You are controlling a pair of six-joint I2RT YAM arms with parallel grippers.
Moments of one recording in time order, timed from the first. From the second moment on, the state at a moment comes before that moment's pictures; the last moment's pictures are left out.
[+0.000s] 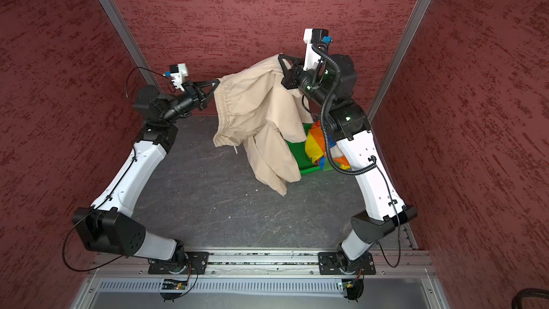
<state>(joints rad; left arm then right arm) -0.03 1.47 1.50 0.24 0.75 -1.23 0.44 1.66 2.19 -0.40 -0.21 0.41</state>
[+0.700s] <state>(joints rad) 0.15 1.79 1.87 0.07 1.03 -1.27 0.46 1.87 2.16 -0.42 -0.16 0.30</state>
